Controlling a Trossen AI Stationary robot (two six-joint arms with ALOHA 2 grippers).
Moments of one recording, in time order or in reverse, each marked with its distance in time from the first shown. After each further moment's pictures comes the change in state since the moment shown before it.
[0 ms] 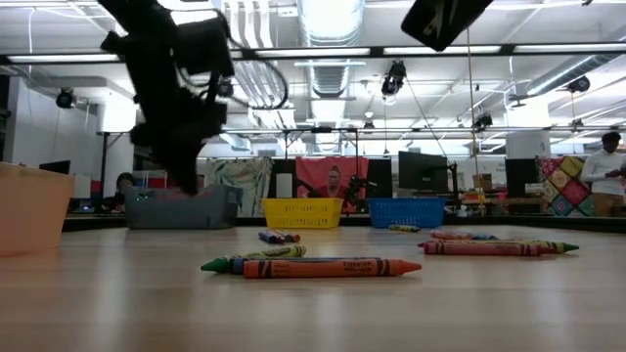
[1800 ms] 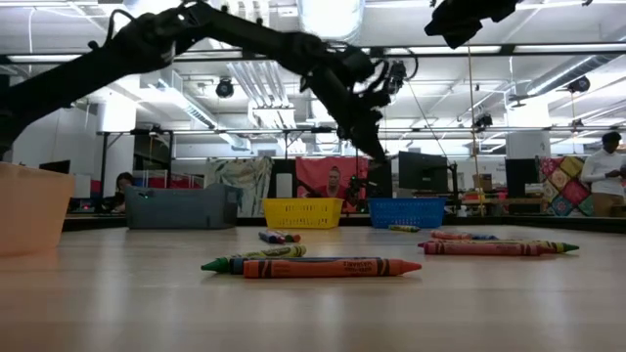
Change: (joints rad) left arm 0.330 1.008 1.516 -0.066 0.454 1.020; right arm -0.129 -0.470 -0.454 0.493 0.151 -0.140
